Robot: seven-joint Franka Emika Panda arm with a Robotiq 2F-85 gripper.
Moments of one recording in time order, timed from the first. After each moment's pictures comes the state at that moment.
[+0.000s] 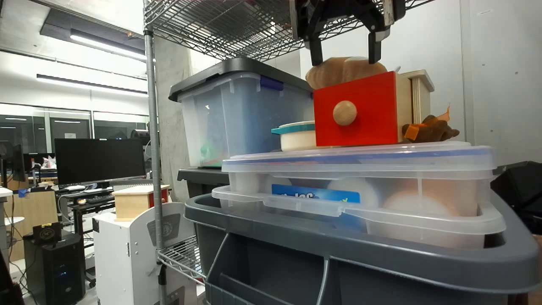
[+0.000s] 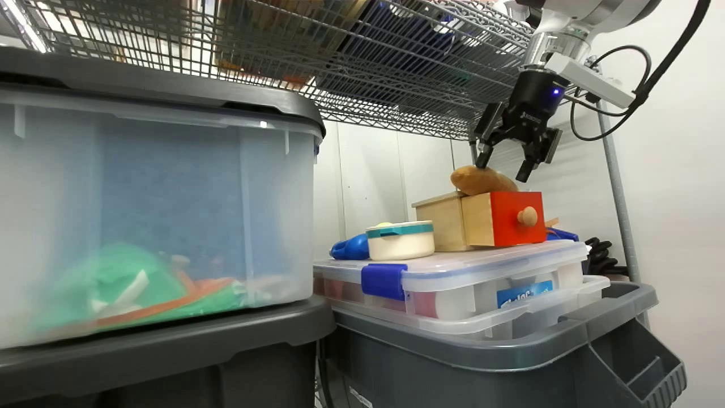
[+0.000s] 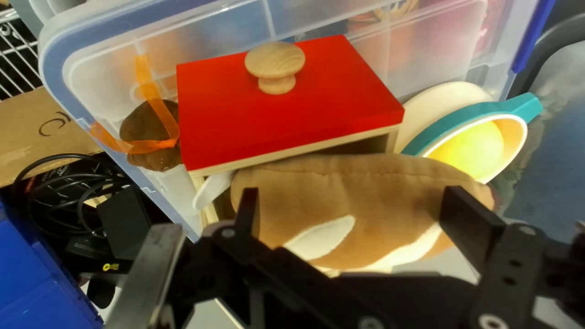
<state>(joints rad) -0.06 -0.14 -0.20 -2.12 0.42 2.42 -0.35</state>
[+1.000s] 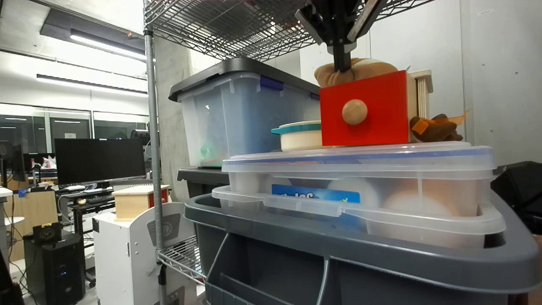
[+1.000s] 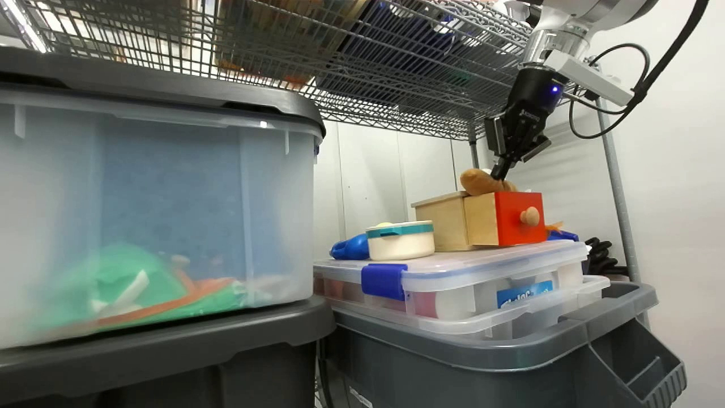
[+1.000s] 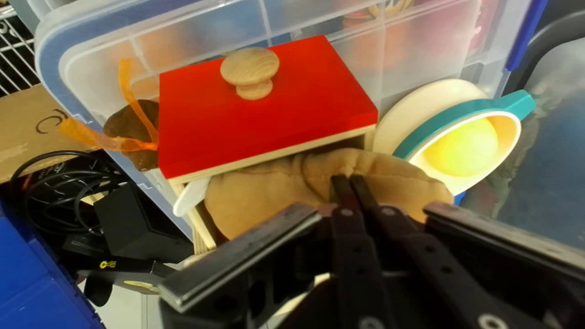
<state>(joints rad) -0.06 -0.15 -0.19 -2.12 0.42 2.41 -0.35</state>
